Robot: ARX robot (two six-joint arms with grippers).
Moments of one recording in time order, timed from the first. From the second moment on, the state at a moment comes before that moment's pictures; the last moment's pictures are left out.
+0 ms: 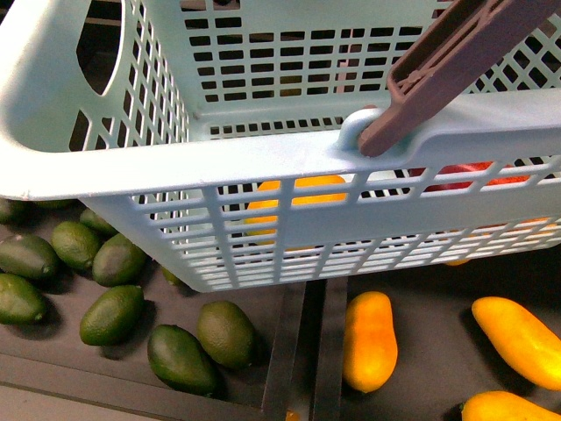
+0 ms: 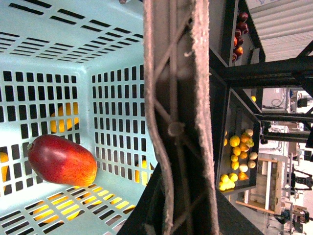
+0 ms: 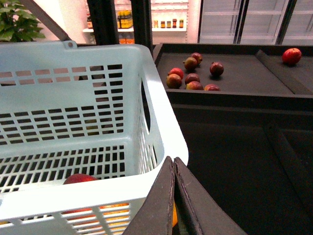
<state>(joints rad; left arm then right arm) -0.65 1.75 1.57 -0.35 0.26 -1.04 0.00 0.32 0.07 0.25 0.00 0.01</state>
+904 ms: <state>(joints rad) -0.65 1.75 1.57 -0.35 0.26 -1.04 0.00 0.01 0.02 0.00 0.00 0.00</state>
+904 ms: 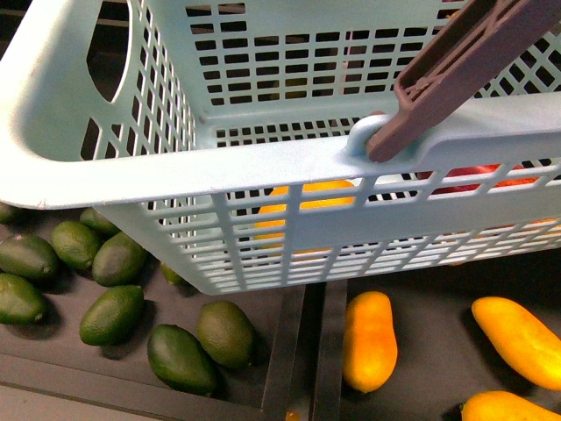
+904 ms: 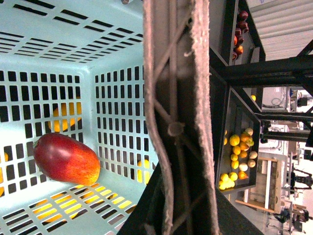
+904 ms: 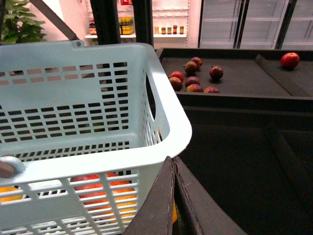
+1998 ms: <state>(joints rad) -0.65 1.75 1.57 -0.35 0.25 -1.04 0.00 0.00 0.02 0.00 0.00 0.00</state>
